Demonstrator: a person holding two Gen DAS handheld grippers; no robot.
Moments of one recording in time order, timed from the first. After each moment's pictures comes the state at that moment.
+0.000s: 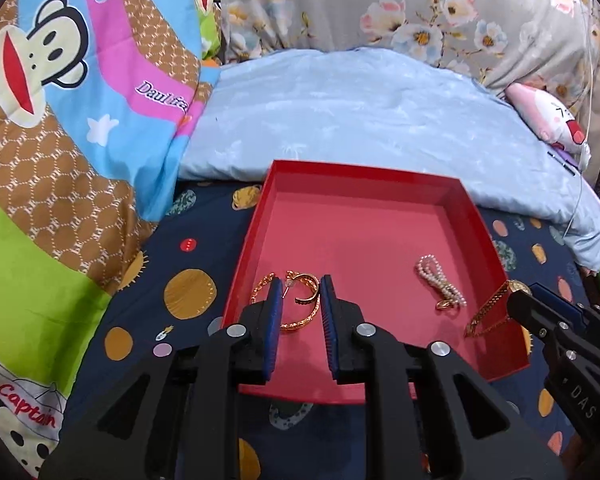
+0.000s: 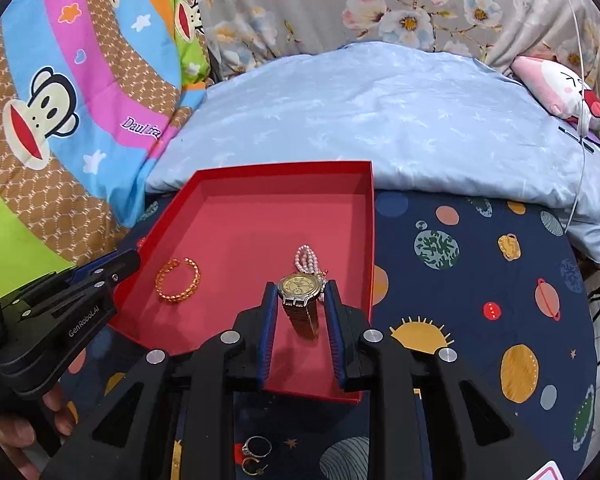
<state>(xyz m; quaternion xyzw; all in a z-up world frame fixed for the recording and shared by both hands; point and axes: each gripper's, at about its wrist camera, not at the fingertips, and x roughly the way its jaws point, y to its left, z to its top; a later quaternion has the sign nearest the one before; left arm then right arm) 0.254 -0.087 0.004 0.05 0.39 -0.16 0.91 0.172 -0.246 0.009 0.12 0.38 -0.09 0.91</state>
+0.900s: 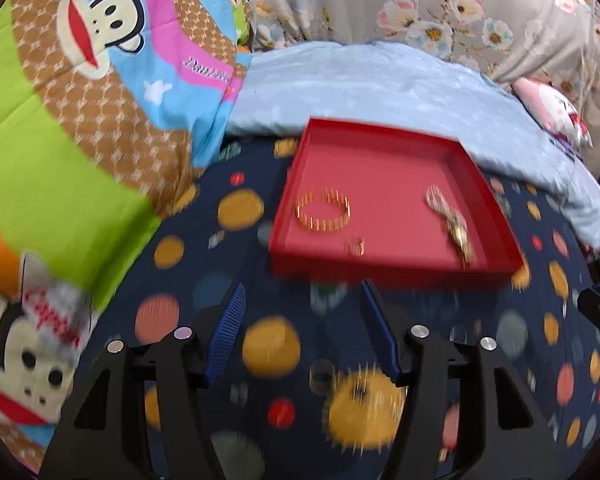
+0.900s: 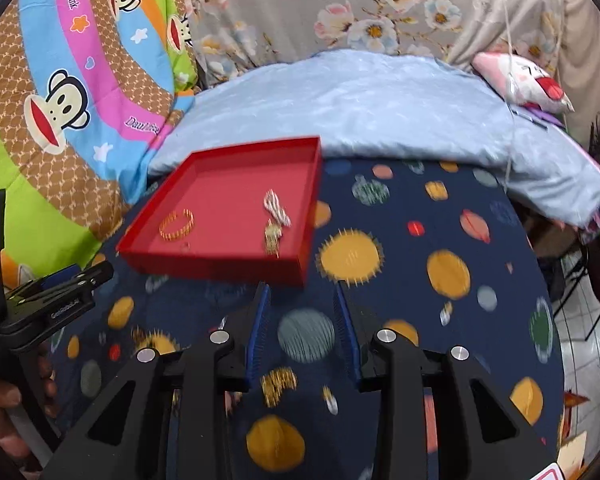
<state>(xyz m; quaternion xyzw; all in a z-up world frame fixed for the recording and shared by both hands) 0.156 -0.030 -0.005 0.05 0.40 -0.14 0.90 0.036 -0.244 0.016 0.13 0.37 -0.13 0.91</state>
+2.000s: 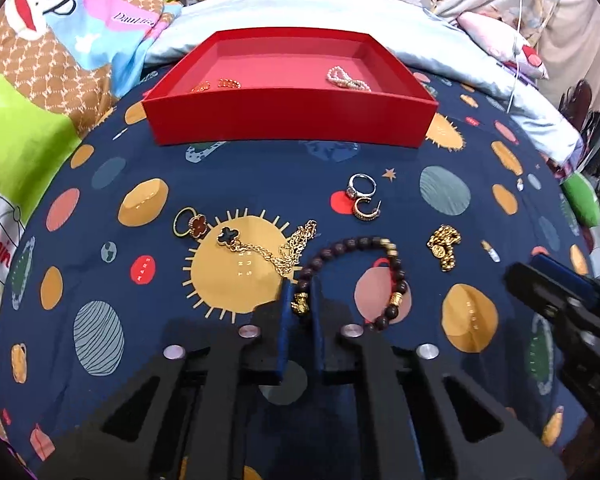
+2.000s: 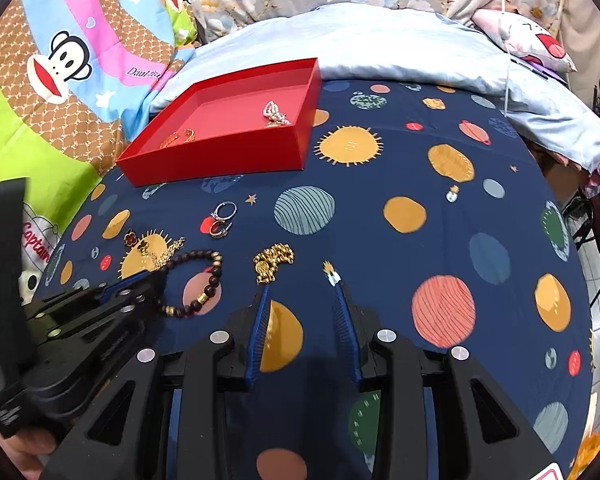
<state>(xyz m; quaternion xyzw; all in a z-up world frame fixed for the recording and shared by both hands) 0.081 -0.075 -0.064 0.07 0.47 -0.22 0.85 0.000 -0.223 -0.037 0.14 0.43 -0.11 0.88</state>
